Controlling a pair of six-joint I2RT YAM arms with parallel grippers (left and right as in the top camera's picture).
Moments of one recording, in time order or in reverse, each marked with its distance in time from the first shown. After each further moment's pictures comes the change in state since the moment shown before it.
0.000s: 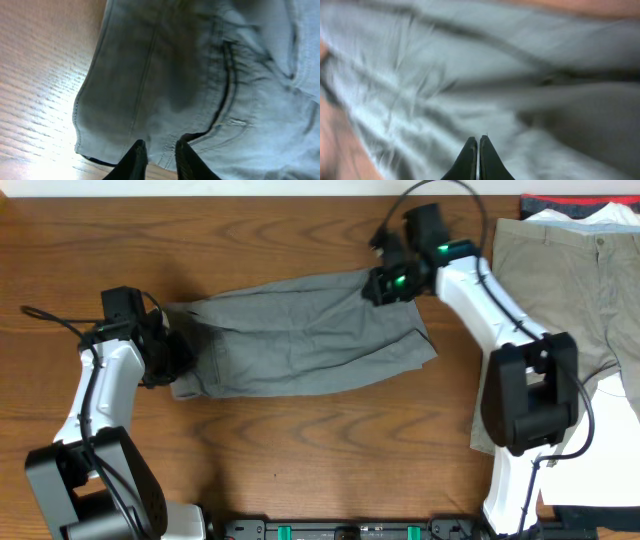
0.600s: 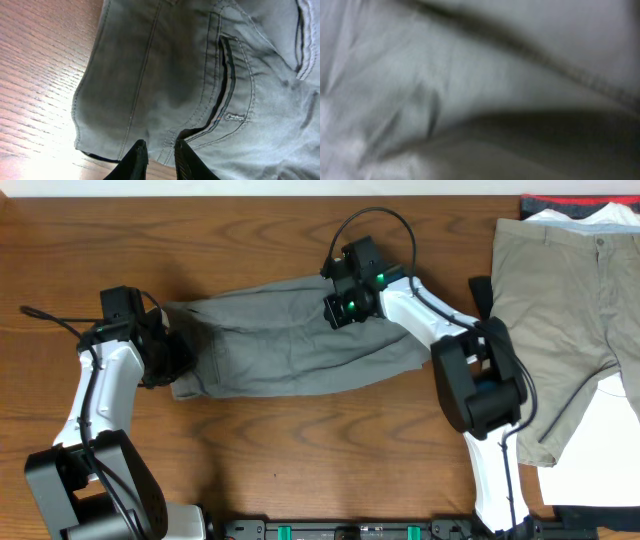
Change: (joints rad) left arm 0.000 -0.006 0.000 -0.014 0.004 0.005; right arm 0.141 0.209 -0.001 0.308 0.094 0.093
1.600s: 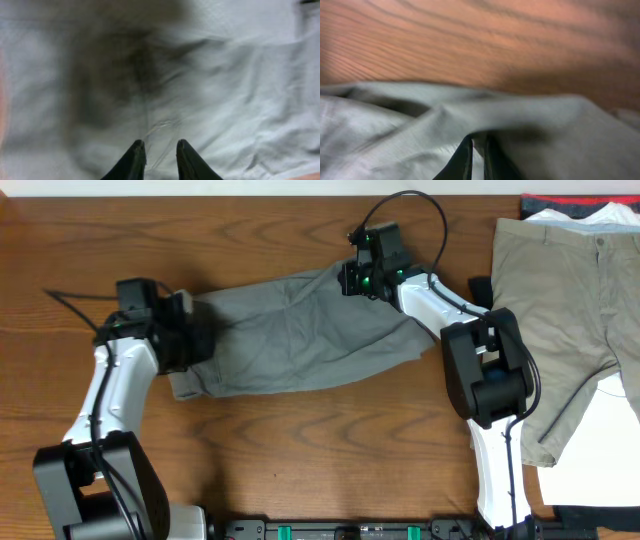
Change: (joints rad) left arm -0.114 -0.001 0.003 0.147 0.095 0.167; right arm -0.097 0.034 -0.001 0.299 0.035 0.193
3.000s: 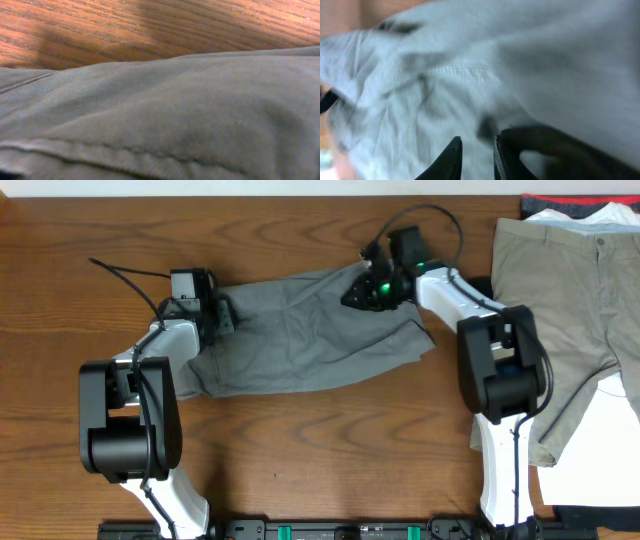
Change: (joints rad) left arm -0.113 0.318 0.020 0.478 -0.336 -0.103; right arm -0.095 -0.003 0.006 -0.332 -0.348 -0.055
